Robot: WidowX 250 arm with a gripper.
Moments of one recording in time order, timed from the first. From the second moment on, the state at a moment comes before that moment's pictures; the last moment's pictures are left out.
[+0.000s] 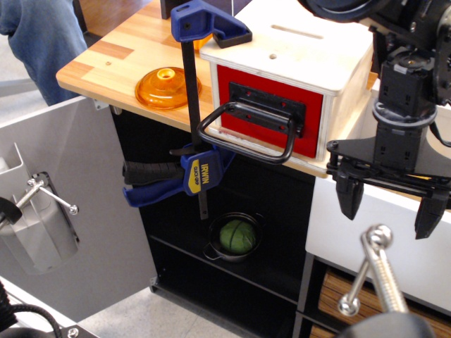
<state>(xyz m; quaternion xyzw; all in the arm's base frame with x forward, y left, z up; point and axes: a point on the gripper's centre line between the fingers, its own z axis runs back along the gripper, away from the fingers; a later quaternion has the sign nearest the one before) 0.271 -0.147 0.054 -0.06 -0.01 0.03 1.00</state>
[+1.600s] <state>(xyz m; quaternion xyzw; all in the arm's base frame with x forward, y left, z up) 0.301 -0.007 0.097 -0.02 -0.06 -0.03 1.00</state>
